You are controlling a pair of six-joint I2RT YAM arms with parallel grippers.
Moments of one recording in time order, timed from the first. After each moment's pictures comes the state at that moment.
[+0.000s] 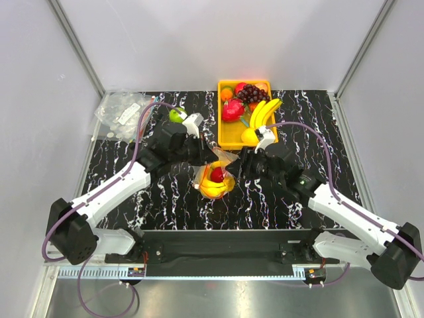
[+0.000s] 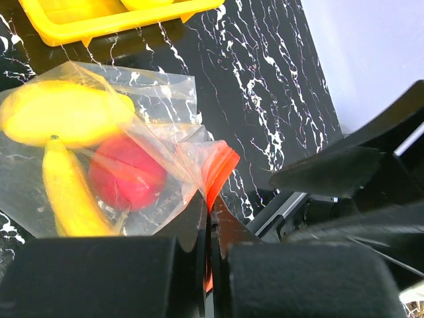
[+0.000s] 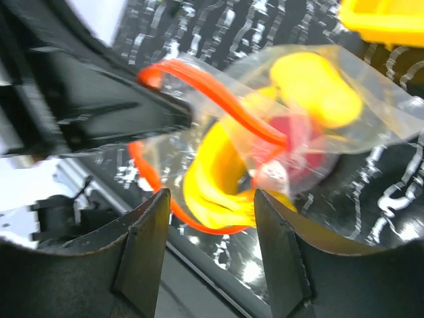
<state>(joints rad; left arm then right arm) -0.65 1.28 1.03 -0.25 0.29 -0.62 0.75 1.05 0.84 -0.18 -0.06 0.65</state>
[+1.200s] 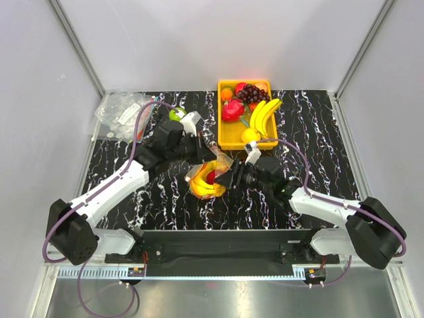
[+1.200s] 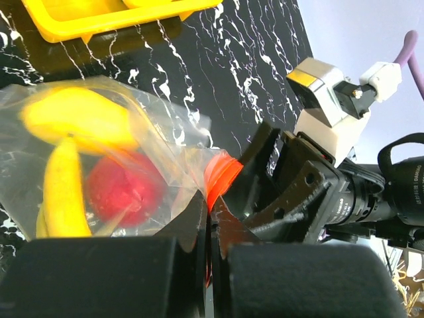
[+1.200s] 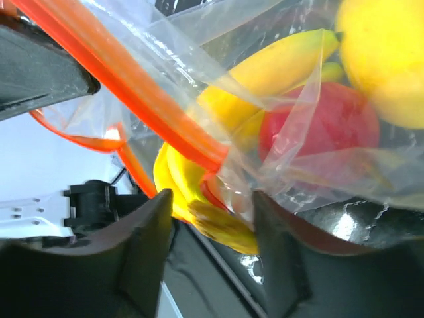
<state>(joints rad) -0.62 1.28 1.04 -0.28 0.34 -0.63 0.75 1.25 0.54 0.39 -0.26 0.88</state>
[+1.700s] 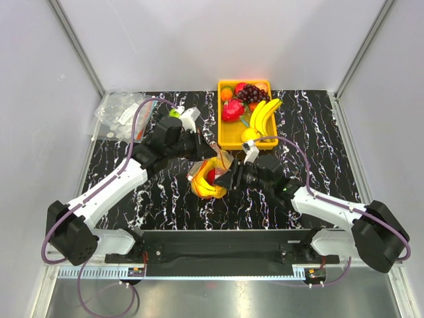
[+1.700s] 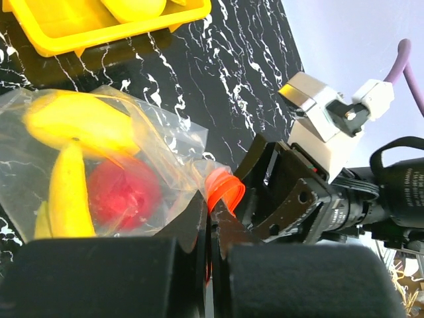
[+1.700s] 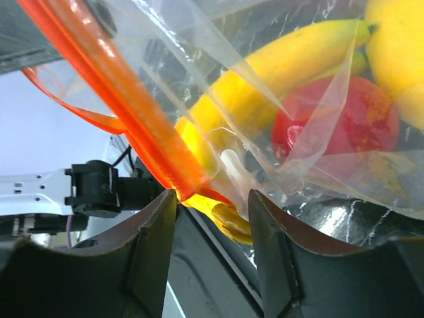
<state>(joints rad) -0.61 1.28 1.09 -0.30 0.36 -0.63 0.76 1.22 0.58 0.31 -0.31 0.83</state>
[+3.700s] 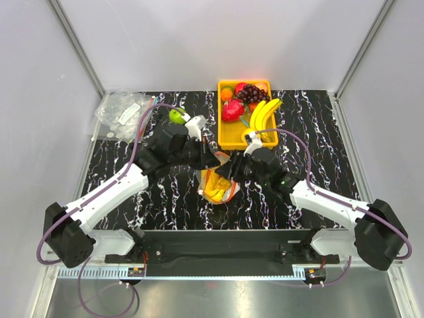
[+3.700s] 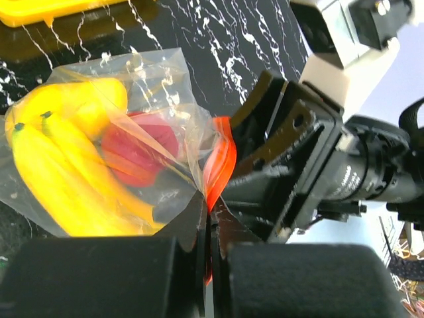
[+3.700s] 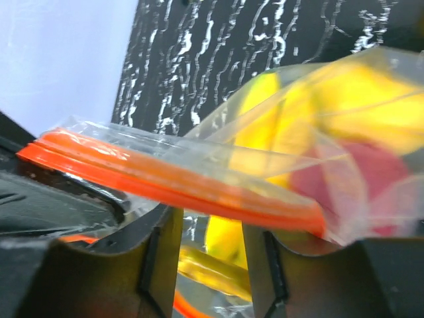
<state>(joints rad) -0.70 1.25 1.07 -0.34 0.32 -0.63 0.77 1.24 0.71 0.15 -0.11 0.83</state>
